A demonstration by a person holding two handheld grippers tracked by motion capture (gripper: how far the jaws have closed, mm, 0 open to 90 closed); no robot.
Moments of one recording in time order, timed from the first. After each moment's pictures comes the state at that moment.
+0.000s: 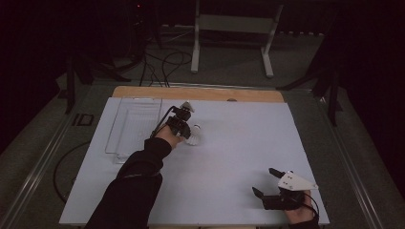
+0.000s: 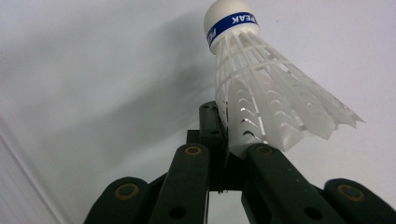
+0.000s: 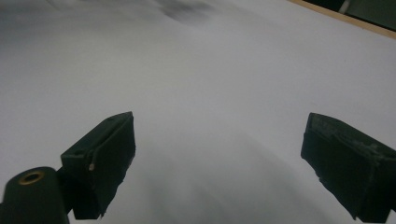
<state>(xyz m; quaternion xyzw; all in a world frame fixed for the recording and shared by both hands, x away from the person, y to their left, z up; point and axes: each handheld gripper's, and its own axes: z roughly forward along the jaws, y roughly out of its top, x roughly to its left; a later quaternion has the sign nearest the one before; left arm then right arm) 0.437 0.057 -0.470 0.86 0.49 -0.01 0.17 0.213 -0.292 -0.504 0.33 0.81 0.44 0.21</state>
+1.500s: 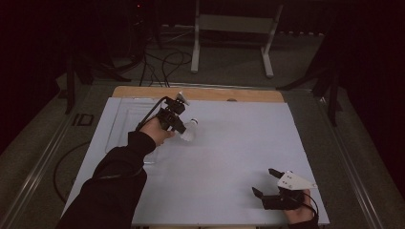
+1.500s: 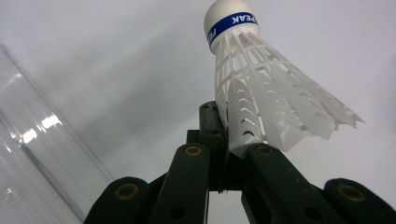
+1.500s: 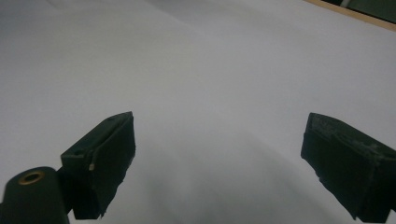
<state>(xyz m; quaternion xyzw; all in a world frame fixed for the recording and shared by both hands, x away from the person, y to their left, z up) 0.411 0.080 -0.402 0.88 0.43 0.00 0.19 0.215 -0.291 -0.505 0.34 0.81 0.43 0.21</state>
